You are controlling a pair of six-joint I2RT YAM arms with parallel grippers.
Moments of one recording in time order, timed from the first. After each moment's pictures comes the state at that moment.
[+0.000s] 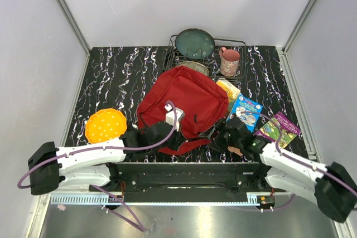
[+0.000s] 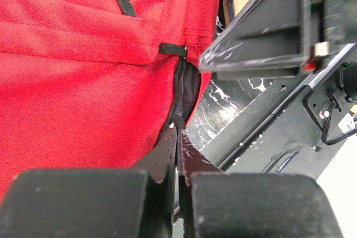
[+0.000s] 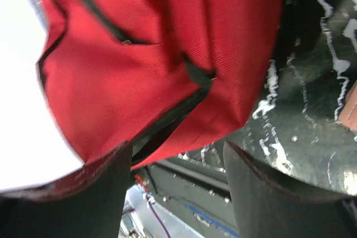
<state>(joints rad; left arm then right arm) -1.14 1.09 0.63 -0.12 -0.19 -0.55 0.74 0.88 0.35 -0.11 -0.06 1.37</state>
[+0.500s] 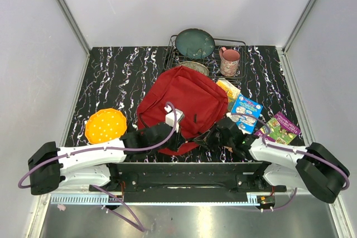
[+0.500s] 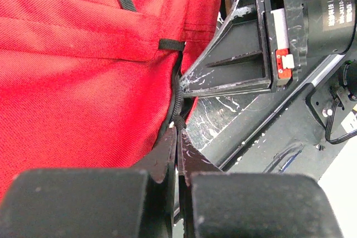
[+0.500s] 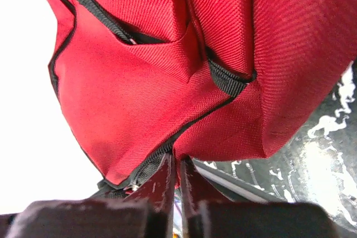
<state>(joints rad) -1.14 1.09 0.60 -0.09 -0.19 -0.55 0.80 1.16 0.34 0.16 -0.16 1.53</state>
